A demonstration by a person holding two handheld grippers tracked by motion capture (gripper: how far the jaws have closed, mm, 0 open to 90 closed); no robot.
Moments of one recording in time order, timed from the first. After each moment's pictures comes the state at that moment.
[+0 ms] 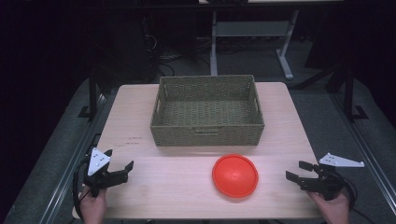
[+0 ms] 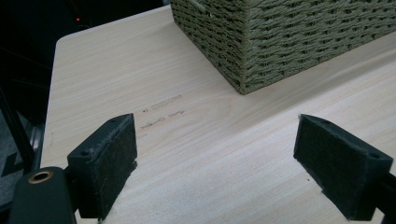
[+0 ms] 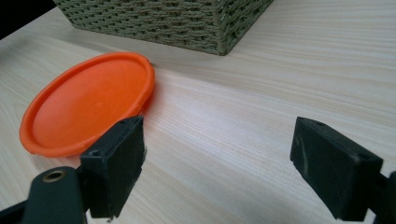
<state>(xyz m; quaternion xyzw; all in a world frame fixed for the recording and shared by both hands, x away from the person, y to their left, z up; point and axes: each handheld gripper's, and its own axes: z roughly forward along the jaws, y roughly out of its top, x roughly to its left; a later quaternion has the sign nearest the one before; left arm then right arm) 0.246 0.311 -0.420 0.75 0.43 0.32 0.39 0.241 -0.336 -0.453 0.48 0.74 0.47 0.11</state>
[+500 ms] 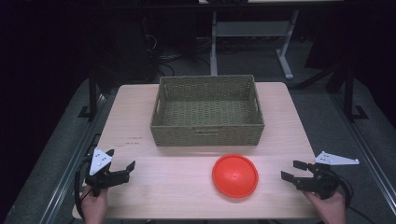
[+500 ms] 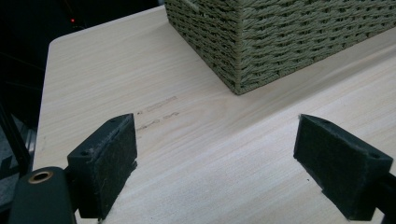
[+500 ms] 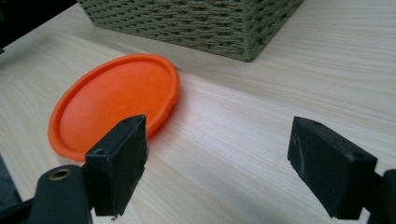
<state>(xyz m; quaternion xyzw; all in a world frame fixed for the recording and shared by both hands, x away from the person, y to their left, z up) 0.248 0.308 -0.421 0.76 0.43 0.31 0.39 0.241 -0.320 -0.443 0.45 0.75 0.47 0.09</state>
